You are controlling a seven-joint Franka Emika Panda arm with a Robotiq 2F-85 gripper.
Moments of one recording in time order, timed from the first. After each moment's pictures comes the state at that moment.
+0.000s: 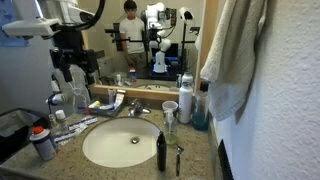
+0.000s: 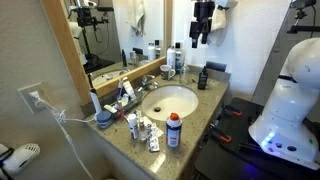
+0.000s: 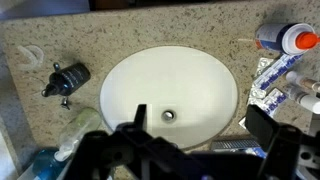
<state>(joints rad) 0.00 -0.62 0.01 -2.51 -0.01 1.90 0.02</state>
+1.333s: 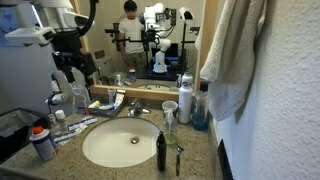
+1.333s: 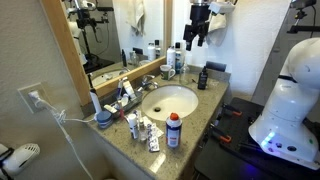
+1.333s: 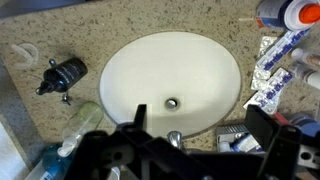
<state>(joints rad) 0.00 -0.62 0.05 -2.56 -0.01 2.02 0.15</state>
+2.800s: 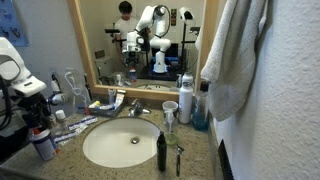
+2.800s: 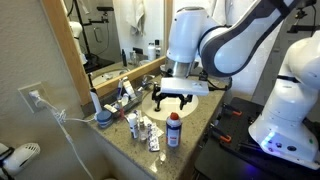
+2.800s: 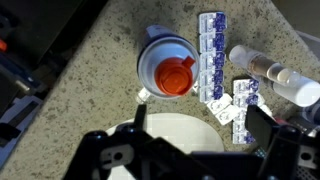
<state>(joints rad) 0.11 -0.21 0.52 -2.76 0.06 2.72 1.41</state>
